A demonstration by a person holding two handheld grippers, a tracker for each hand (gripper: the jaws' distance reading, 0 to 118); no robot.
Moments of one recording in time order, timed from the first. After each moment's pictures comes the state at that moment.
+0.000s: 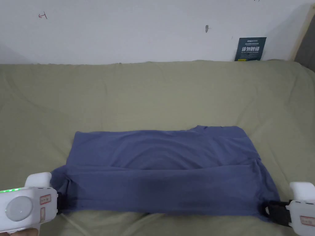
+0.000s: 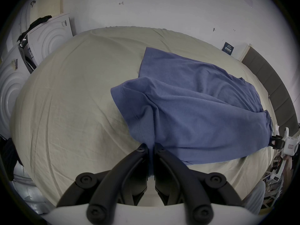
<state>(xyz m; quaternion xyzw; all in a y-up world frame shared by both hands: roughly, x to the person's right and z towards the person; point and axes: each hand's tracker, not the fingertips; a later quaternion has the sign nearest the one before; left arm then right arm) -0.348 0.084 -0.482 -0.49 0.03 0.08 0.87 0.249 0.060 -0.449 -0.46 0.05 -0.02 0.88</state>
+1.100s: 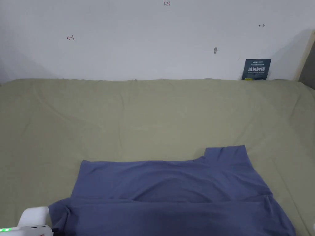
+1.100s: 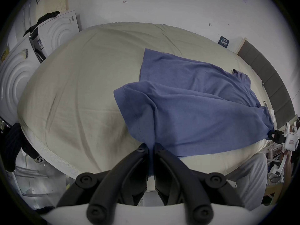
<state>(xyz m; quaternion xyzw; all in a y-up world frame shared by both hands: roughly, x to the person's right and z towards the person) -0.366 0.104 -0.338 -0.49 0.02 0.08 0.87 0.242 0.088 -0.326 -0.46 0.08 -0.05 0.88</state>
